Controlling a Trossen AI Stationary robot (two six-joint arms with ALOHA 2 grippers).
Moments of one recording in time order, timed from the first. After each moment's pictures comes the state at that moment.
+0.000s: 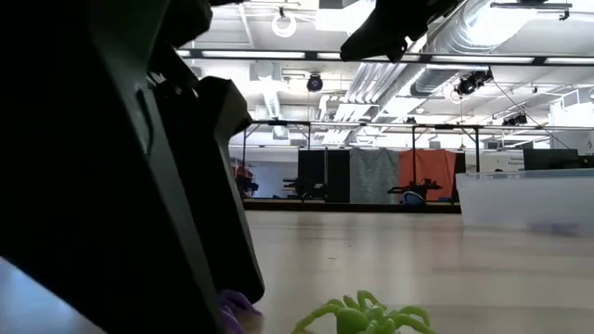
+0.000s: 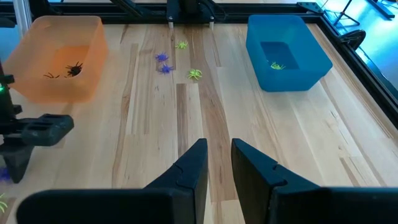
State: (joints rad) left arm -0.67 2.18 1.45 -0.29 -0.26 -0.54; right arm 0.13 1.33 0.97 -0.21 0.20 0.08
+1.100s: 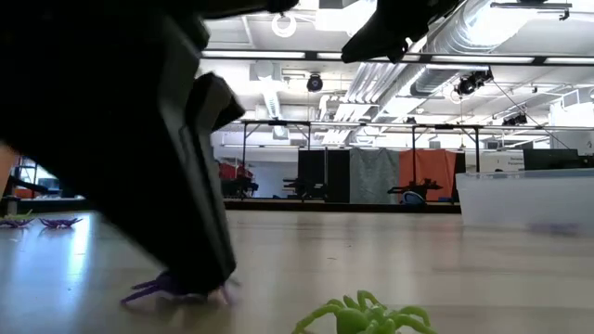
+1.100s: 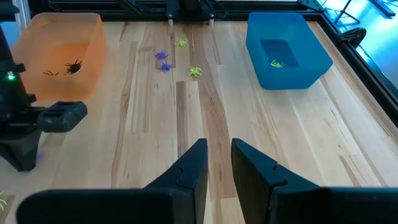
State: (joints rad) left arm -0.65 2.14 1.43 -0.39 -0.30 -0.51; right arm 0.14 1.33 0.97 -0.22 0.20 0.08
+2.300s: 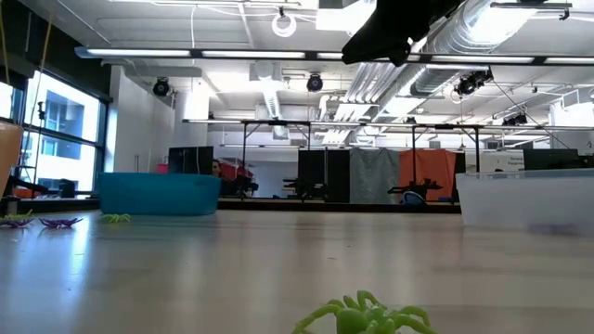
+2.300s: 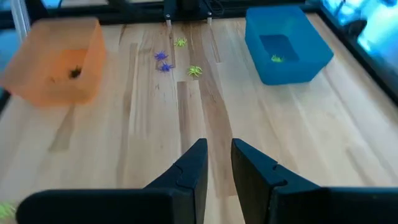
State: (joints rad) left arm -0.66 1.65 1.44 -0.36 -0.86 -0.12; right arm 0.14 1.33 0.97 -0.22 0.20 0.15
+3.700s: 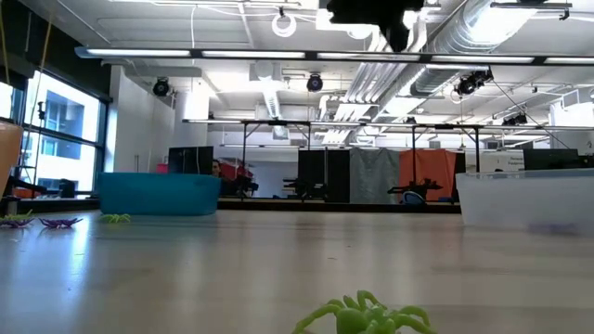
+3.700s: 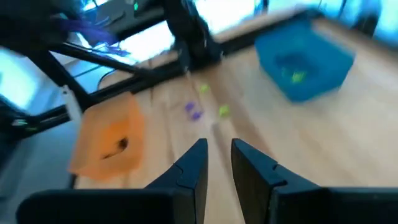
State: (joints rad) left arm -0.50 1.61 1.44 -0.34 -1.03 -0.04; right arm 0.20 1.33 0.97 -0.04 0.25 0.41
